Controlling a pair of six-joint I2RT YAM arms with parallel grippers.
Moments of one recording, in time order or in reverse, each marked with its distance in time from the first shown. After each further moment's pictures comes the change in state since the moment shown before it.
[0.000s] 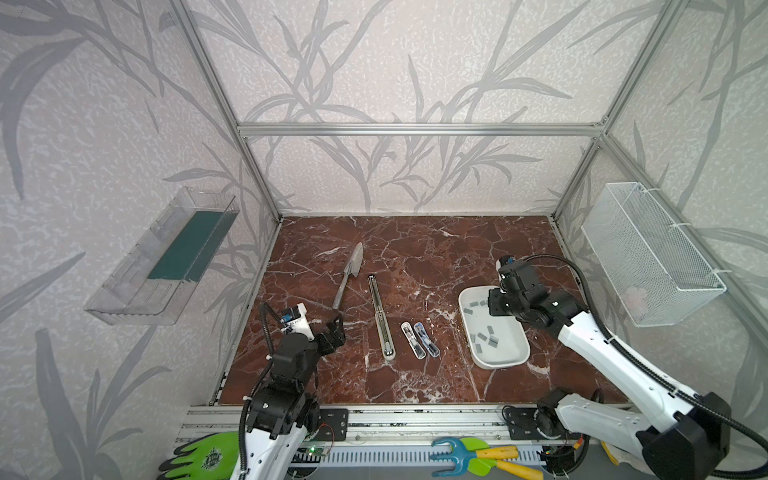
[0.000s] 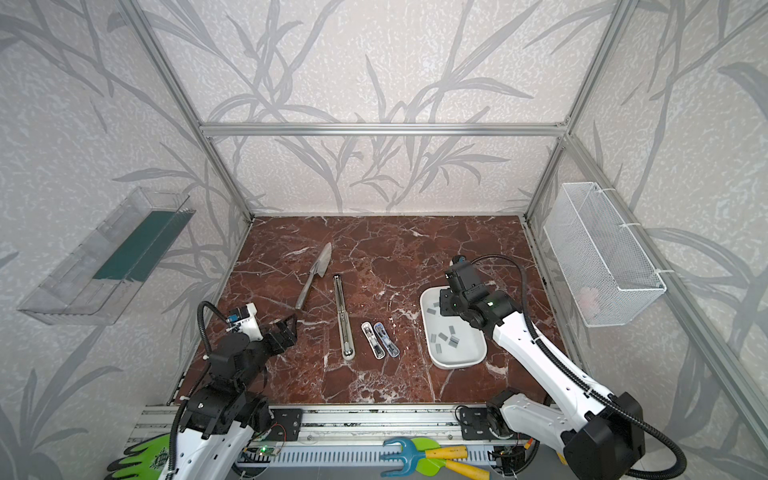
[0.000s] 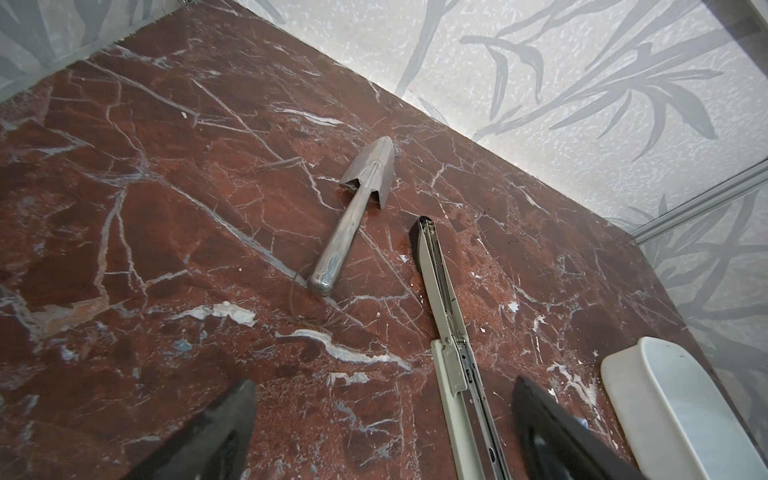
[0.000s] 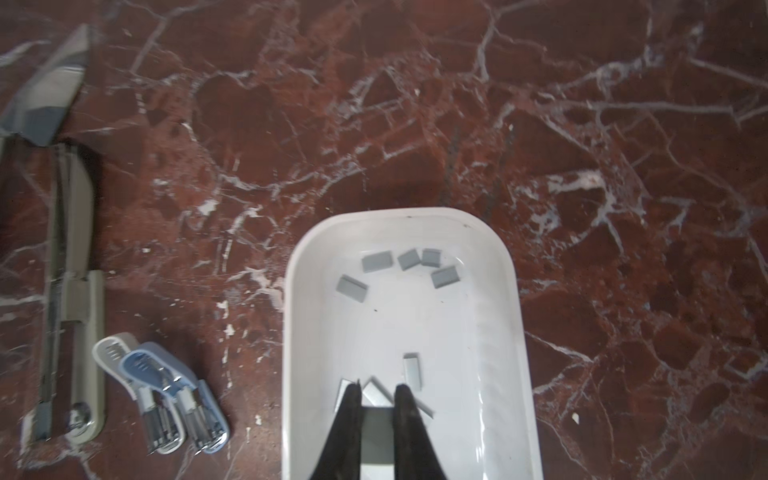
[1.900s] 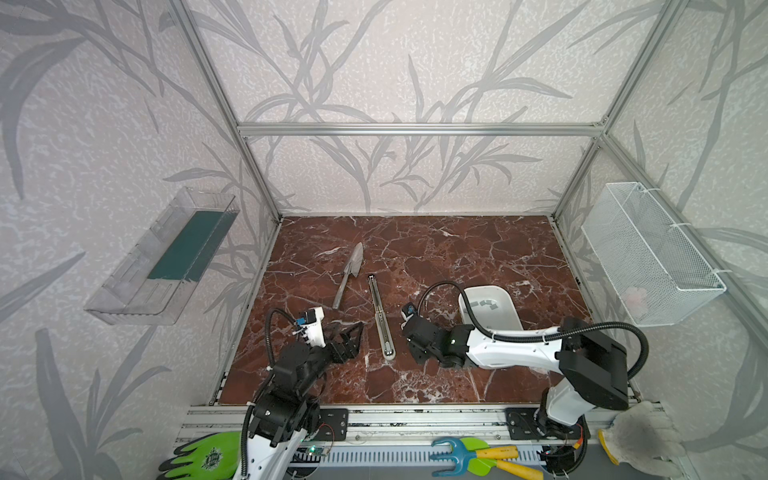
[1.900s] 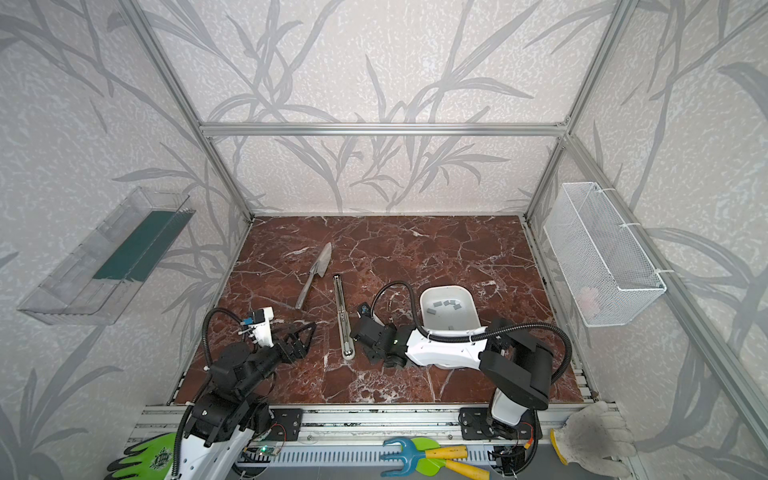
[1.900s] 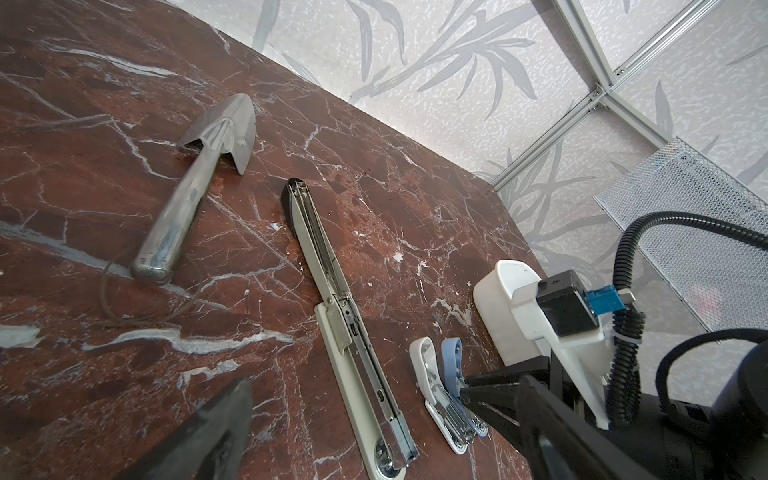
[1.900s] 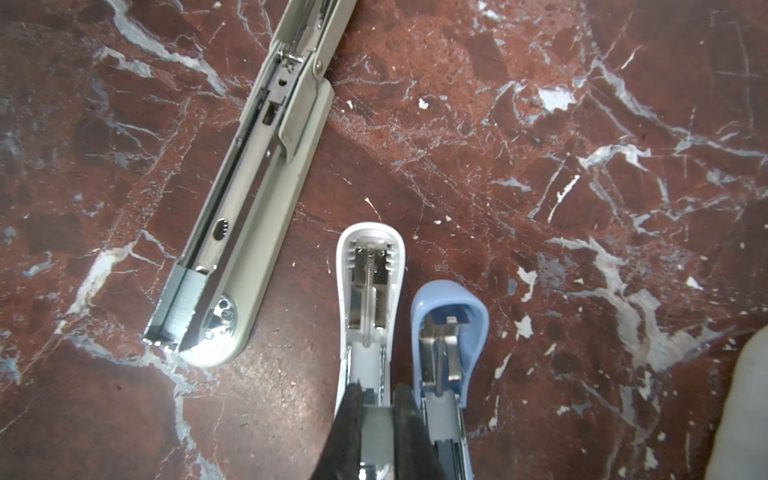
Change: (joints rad) left arm -0.077 -0.142 -0.074 0.071 0.240 -0.037; right arm 0.597 0.576 -0.008 0.452 0.113 0.052
